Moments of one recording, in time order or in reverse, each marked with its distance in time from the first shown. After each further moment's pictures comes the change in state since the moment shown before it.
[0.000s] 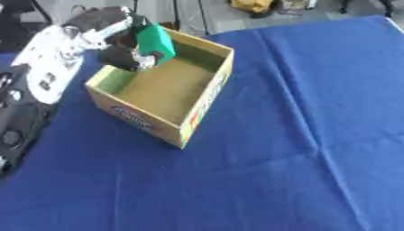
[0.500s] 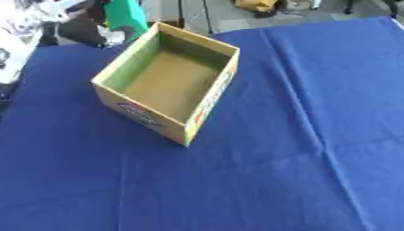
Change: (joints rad) left arm -0.032 0.097 0.000 -0.124 0.043 -0.013 -0.043; right arm 0.039 -0.019 -0.006 0.000 0.006 0.021 -0.001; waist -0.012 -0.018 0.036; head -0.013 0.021
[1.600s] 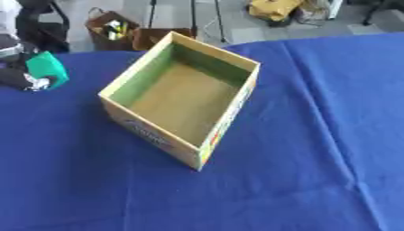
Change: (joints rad) left arm 0.051 0.297 0.112 0.141 -0.108 -0.032 -0.014; right arm 0.057 -0.043 -0.038 0.000 0.023 0.017 -0.051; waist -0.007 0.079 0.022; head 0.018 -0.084
